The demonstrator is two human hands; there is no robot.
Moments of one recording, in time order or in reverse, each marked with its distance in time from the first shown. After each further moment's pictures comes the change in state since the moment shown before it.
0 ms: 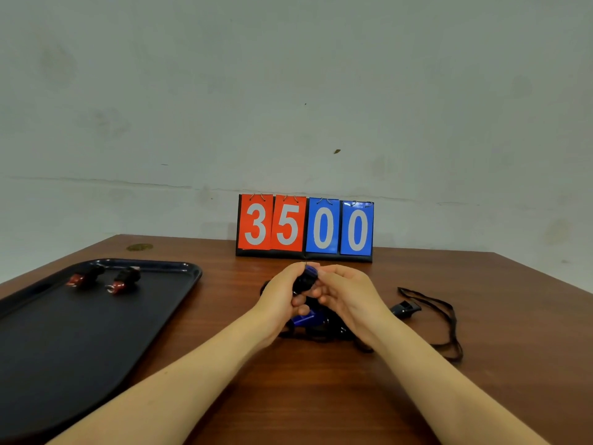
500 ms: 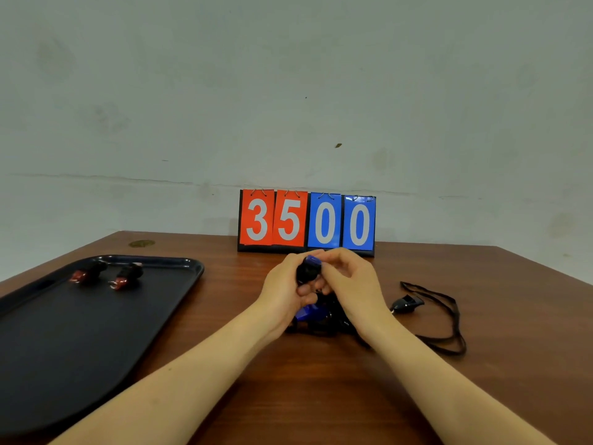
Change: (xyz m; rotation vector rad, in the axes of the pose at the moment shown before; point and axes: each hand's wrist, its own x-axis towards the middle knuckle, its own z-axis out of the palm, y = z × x) left_hand -0.009 0.003 0.007 -0.059 -0.043 0.073; right_hand -0.006 0.002 0.008 -0.359 0.140 -0.335
